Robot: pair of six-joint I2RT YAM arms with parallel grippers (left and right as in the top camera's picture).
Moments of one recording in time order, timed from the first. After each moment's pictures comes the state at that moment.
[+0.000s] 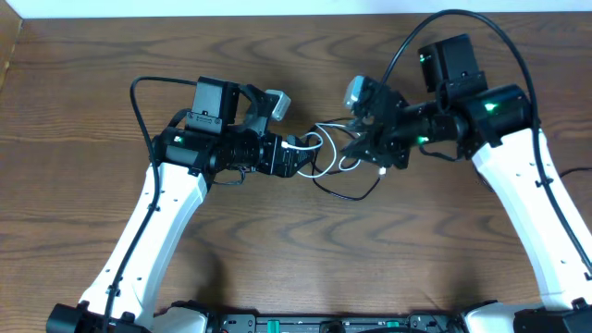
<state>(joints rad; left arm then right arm) -0.26 1.41 1.20 -0.81 0.65 -0.06 0.35 1.54 1.56 -1.08 -0.78 -0.70</state>
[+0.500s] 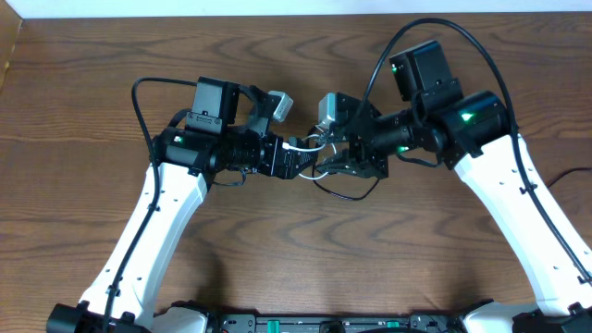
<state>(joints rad) -0.26 1.41 1.20 -0.81 0.71 -0.06 0.45 1.54 1.56 -1.02 -0.88 -0.77</state>
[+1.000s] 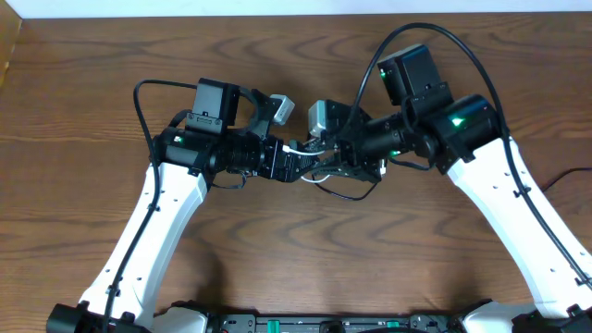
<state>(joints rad) -0.26 1.41 1.20 -0.84 0.76 -0.06 0.50 1.54 1.56 -1.01 -0.88 -0.77</state>
